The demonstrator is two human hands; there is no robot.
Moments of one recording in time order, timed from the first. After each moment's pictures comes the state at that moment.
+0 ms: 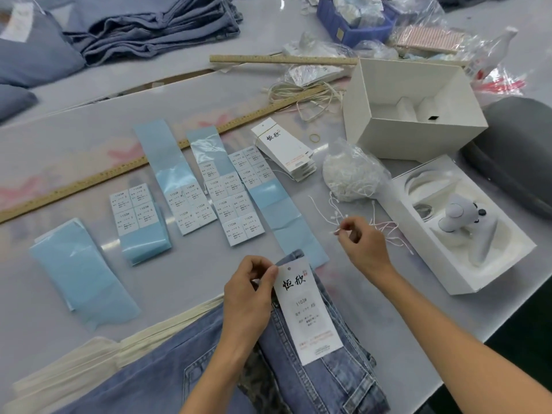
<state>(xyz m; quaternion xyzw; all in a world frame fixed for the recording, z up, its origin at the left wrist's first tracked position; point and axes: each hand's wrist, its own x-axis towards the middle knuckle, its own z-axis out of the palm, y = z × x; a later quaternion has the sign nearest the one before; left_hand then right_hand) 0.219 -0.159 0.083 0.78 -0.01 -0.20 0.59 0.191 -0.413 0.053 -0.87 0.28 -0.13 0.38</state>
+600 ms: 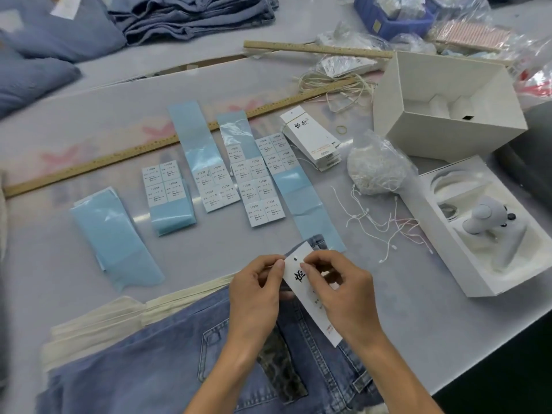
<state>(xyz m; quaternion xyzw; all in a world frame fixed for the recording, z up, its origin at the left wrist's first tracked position) 0.192 -0.134 0.103 0.69 0.07 -0.22 0.69 0.139 -0.272 0.111 -0.83 0.18 -0.14 0.52</state>
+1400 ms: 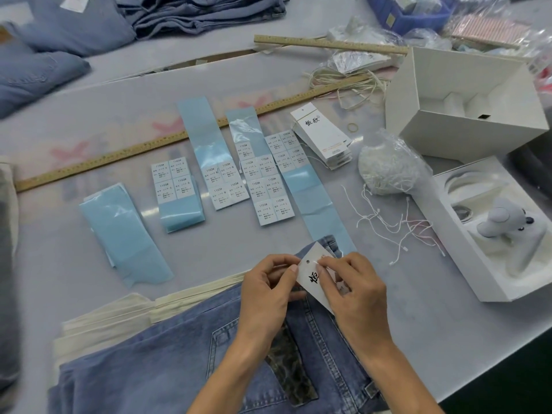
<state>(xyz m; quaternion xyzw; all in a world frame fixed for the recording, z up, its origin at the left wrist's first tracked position) 0.195 -0.132 0.103 0.62 0.09 -0.25 0.74 0.138 -0.270 0.102 -0.92 0.14 -0.21 0.30</state>
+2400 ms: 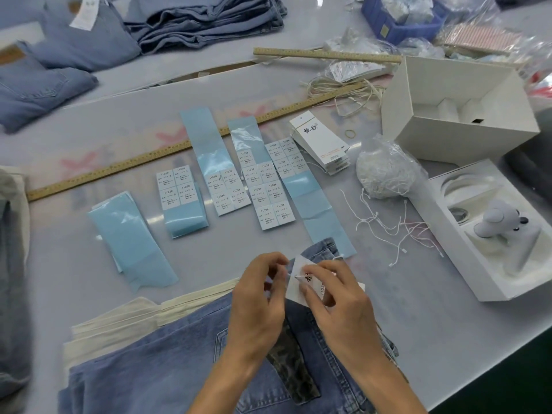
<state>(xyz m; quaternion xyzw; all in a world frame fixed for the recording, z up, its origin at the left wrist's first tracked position) 0.191 -0.109 0.117 0.82 -0.15 -0.02 0.56 0.125 -0.246 0.114 -0.91 0.14 -0.13 0.36</state>
